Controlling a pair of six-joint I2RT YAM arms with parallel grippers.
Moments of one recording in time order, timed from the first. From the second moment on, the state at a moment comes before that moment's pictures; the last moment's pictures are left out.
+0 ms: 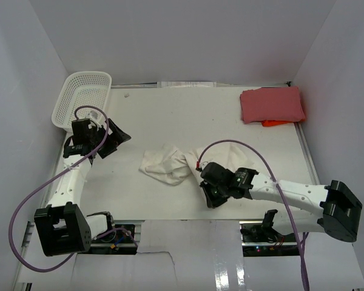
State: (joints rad) left arm 0.12 1.16 0.84 -0.40 0.39 -0.56; right arm 1.09 1.20 0.77 -0.69 -0.04 0.51
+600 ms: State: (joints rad) left arm 0.08 1.20 0.84 -0.40 0.39 -0.53; right arm 1.15 0.99 0.61 -0.67 0.17 0.88
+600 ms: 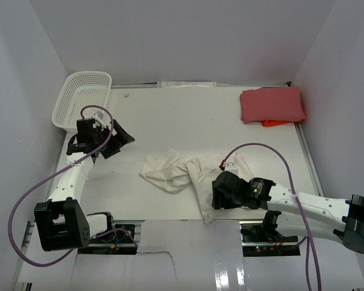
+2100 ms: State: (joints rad) left arm 0.06 1.20 0.84 -0.41 0.39 -0.51; right arm 0.98 1.11 0.53 -0.70 0.15 0.88
